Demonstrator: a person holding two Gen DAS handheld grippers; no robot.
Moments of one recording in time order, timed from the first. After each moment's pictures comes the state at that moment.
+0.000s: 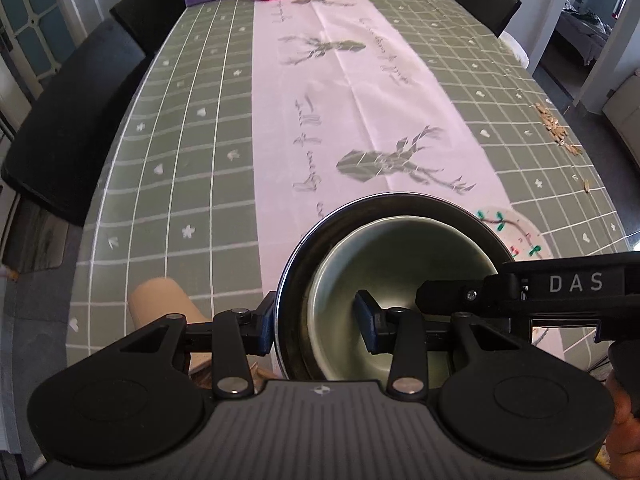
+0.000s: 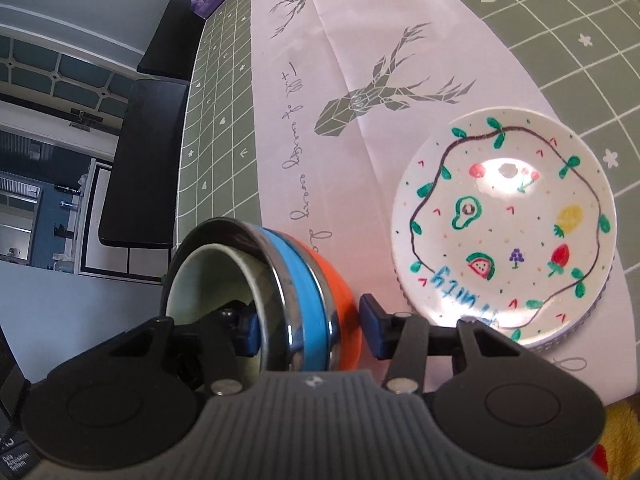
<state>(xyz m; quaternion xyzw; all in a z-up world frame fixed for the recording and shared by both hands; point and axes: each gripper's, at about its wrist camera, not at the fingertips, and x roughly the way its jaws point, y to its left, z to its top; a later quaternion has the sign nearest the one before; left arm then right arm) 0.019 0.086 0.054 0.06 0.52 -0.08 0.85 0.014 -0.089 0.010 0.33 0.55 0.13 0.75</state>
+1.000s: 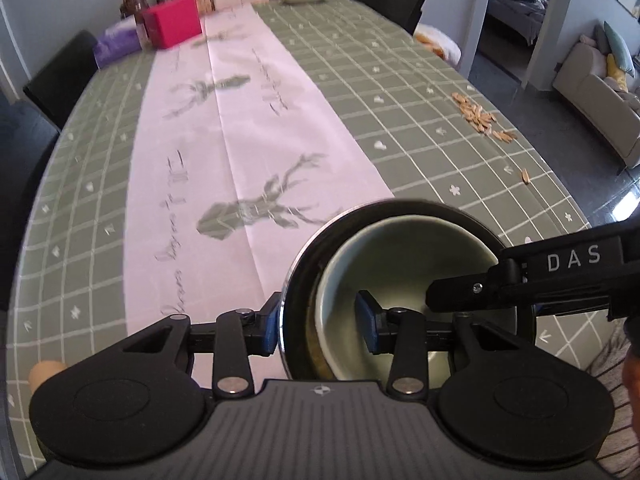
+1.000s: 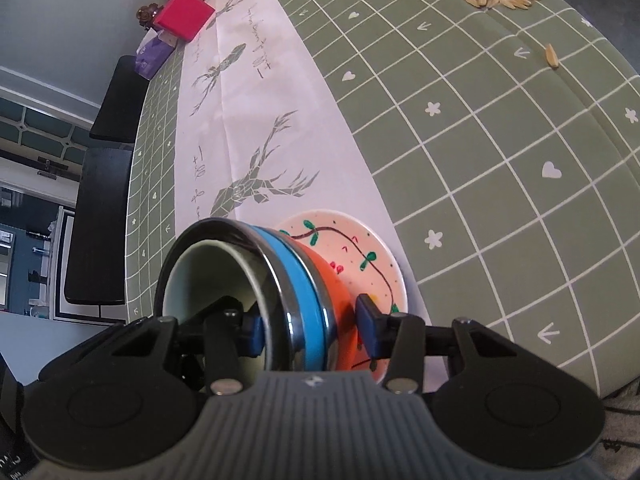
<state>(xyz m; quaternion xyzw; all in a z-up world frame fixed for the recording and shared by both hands) 0.023 -0.031 0.026 0.11 0.46 -0.15 0.87 0.007 -0.211 0.002 0.34 0.53 0.06 0.77</state>
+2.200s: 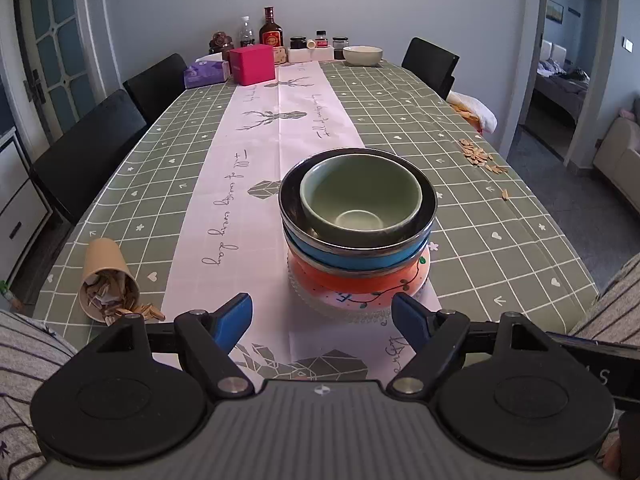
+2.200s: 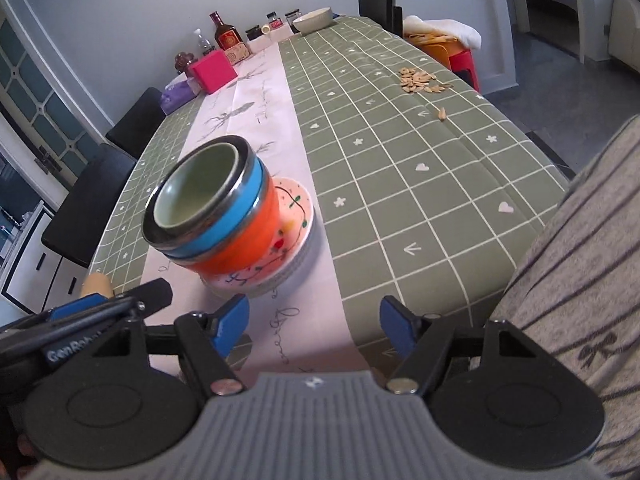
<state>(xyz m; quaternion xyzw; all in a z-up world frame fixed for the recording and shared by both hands) -0.135 -0.033 0.044 0.04 0.38 -0.05 0.92 -0.175 -0.205 0.017 0.22 0.41 0.00 0.89</state>
